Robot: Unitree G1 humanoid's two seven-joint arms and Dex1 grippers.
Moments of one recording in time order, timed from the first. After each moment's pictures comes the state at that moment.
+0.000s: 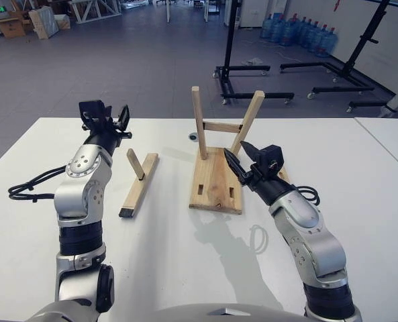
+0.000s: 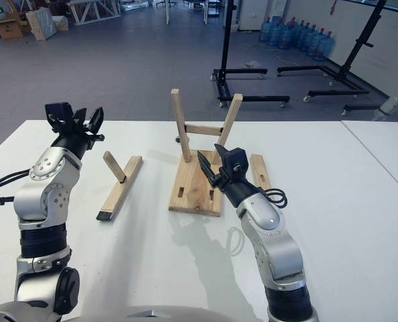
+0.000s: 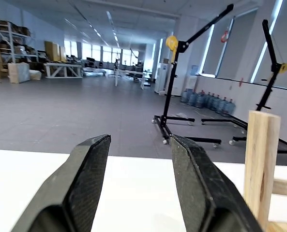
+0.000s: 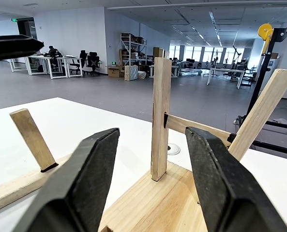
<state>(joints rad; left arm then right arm) -0.44 0.23 0.21 -0.15 -0.30 0.56 -0.08 -0.06 -0.20 0.10 -0.55 0.22 0.47 0.24</state>
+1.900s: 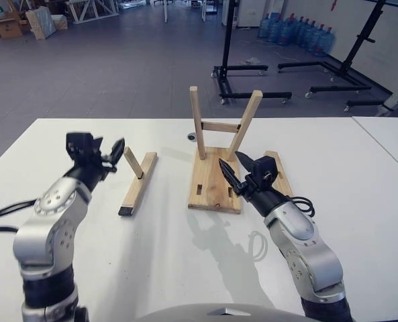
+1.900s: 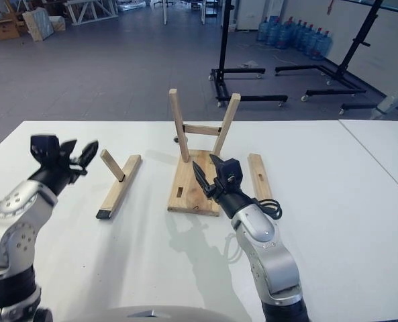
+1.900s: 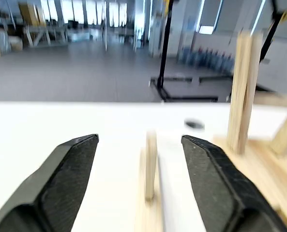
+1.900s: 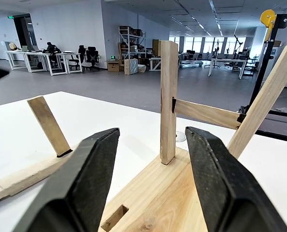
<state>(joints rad) -0.02 0.34 0.32 -0.65 -0.44 0.90 -0.14 0.03 -0.18 0.15 -0.61 0.20 0.48 0.22</state>
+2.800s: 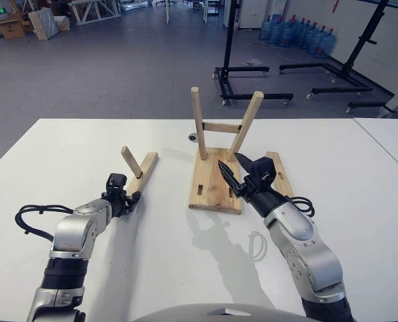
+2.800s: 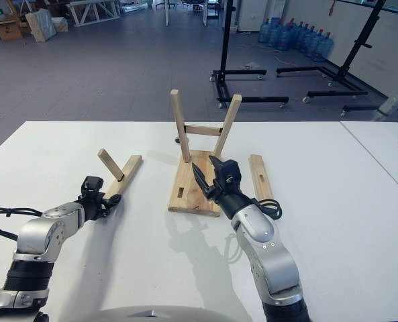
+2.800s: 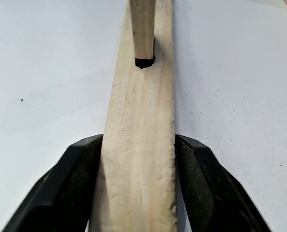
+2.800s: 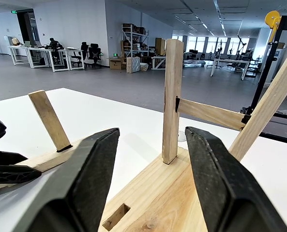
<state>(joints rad) -0.15 0.40 0.03 -0.14 -0.27 0.96 -0.23 0.03 -0.18 0.16 -0.60 0.19 0.47 0.22</state>
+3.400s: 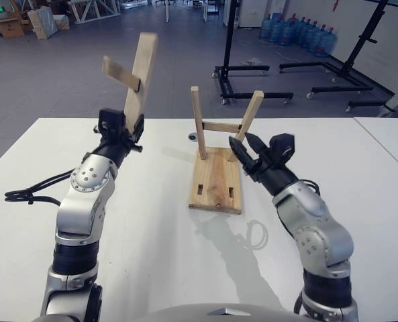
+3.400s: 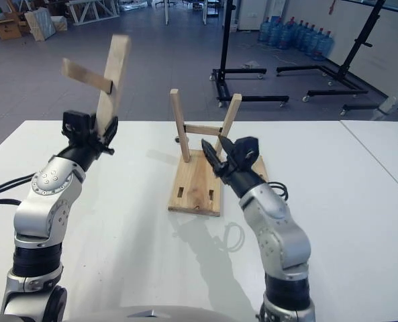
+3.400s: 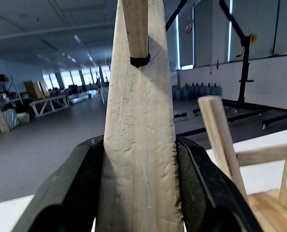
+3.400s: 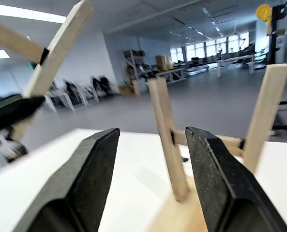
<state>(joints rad) -0.37 0.32 0.07 -0.44 -0.18 0.54 -0.14 -0.24 -0.12 -0.16 -0.55 0.66 0.70 0.19</state>
